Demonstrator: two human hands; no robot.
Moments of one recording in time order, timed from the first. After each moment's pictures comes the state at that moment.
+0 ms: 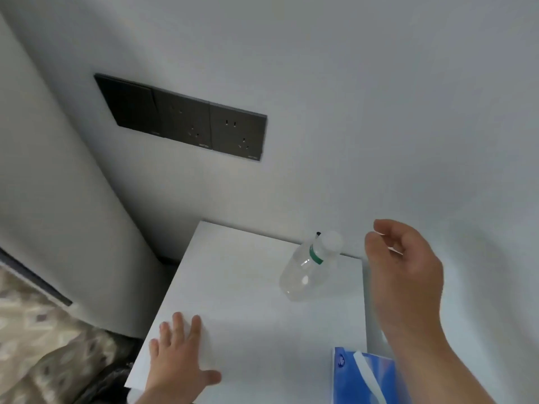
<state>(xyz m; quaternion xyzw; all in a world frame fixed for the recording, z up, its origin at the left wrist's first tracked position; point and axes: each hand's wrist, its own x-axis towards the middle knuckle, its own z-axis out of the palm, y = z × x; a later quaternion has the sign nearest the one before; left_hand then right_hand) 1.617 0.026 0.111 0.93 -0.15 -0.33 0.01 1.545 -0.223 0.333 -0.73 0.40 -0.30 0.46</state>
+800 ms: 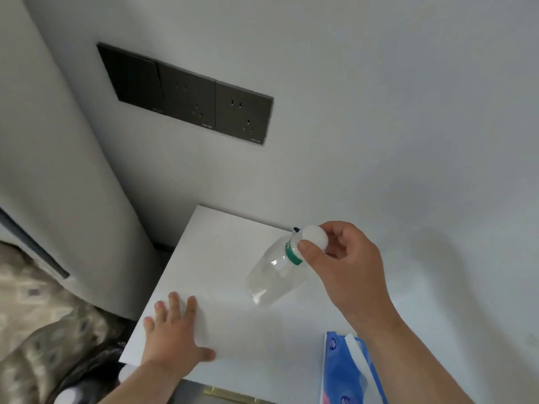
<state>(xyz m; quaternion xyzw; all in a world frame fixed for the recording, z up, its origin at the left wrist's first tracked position) 1.622 0.024 0.108 0.94 -0.18 -0.29 -0.01 1.557 -0.198 0.312 -0.77 0.33 -0.16 0.52</state>
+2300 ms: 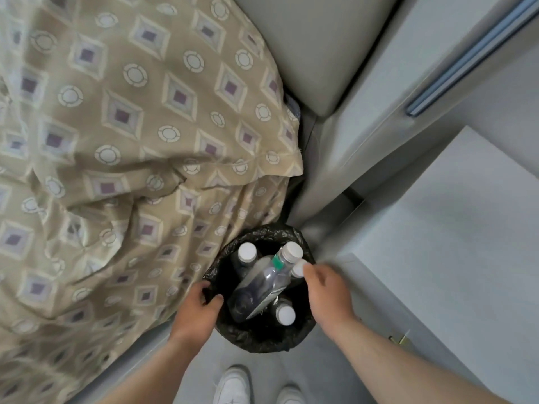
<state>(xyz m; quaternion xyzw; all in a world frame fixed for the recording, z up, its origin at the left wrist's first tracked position) 1.514 0.324 -0.060 0.74 0.39 -0.25 0.49 1.569 0.105 -0.023 -0.84 0.25 0.23 0.41</state>
